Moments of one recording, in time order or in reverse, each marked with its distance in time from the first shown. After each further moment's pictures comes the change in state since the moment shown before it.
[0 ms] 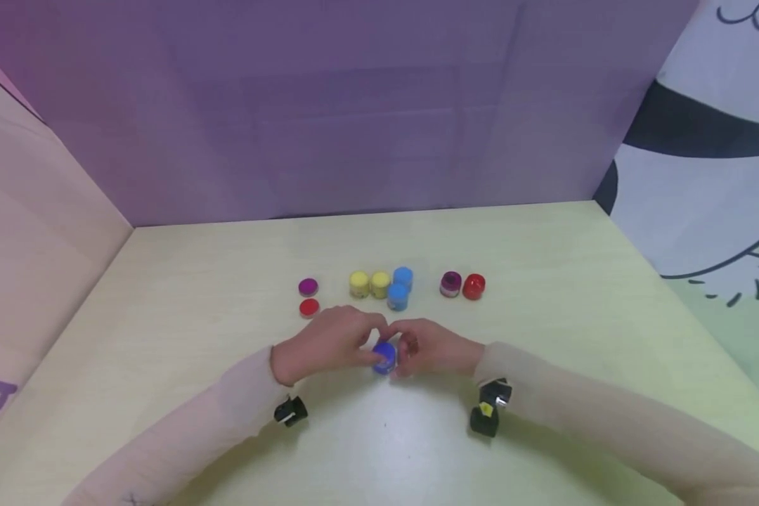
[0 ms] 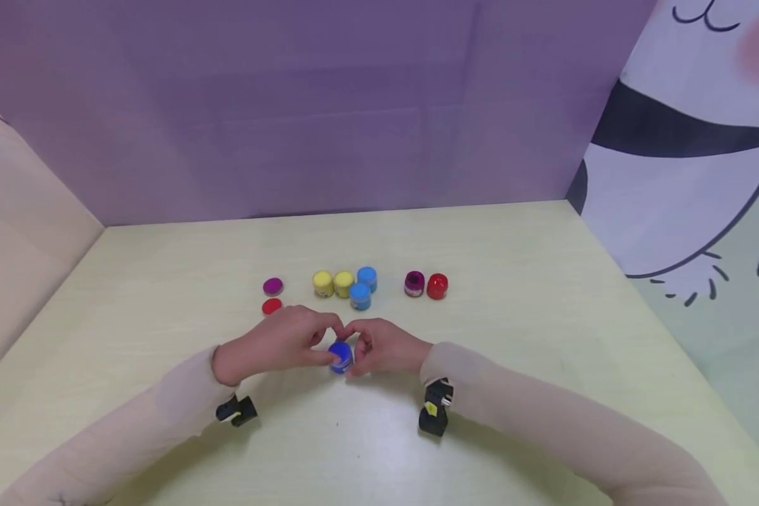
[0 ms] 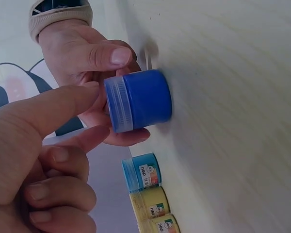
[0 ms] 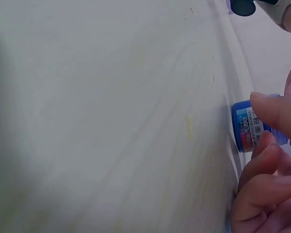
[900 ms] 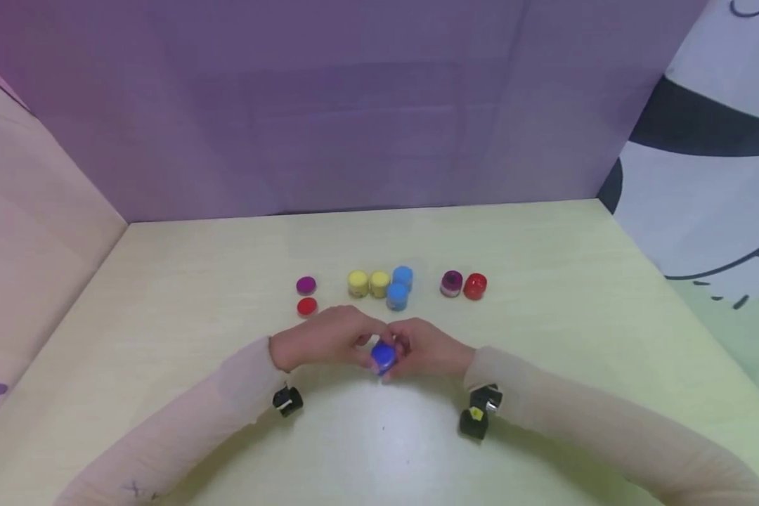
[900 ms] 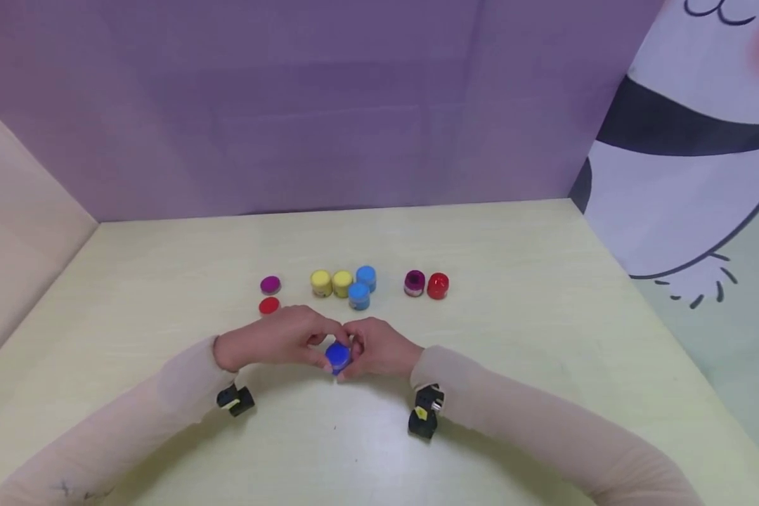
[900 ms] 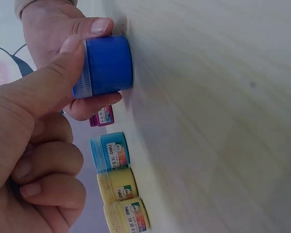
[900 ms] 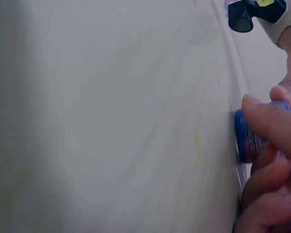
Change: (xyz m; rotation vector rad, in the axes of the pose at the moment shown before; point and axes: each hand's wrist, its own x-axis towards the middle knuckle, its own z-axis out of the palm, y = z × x) left_hand 0.011 -0.025 0.003 -0.116 -0.149 0.140; right_hand 0.011 0.001 0.006 -0.086 0.060 -0.052
